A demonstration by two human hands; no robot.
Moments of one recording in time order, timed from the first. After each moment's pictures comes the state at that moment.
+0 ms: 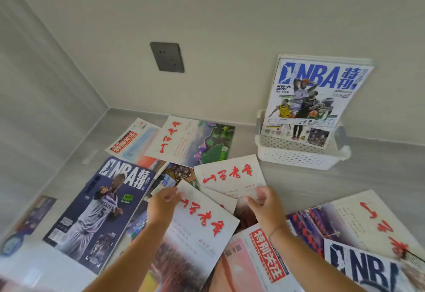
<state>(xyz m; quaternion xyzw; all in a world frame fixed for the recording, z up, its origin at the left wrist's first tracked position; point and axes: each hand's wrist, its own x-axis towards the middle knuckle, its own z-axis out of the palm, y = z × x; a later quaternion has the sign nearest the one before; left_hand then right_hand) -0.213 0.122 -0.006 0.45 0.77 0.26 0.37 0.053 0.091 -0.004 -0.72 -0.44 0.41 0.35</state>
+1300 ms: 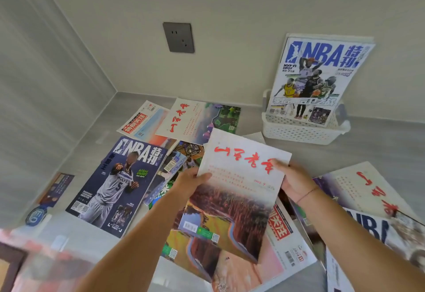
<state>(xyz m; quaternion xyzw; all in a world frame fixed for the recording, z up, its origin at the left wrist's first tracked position) -0.201 0.101 0.011 0.46 0.65 0.23 0.57 0.074 0.079 0.035 -0.55 -0.19 0.65 0.49</state>
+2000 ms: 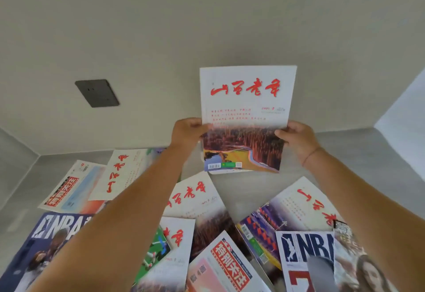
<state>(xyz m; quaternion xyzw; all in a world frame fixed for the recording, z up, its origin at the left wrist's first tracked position) 0.007 0.258 0.149 0.59 0.53 0.36 0.49 0.253 0.151 0.134 -0.69 -0.35 0.35 0.53</state>
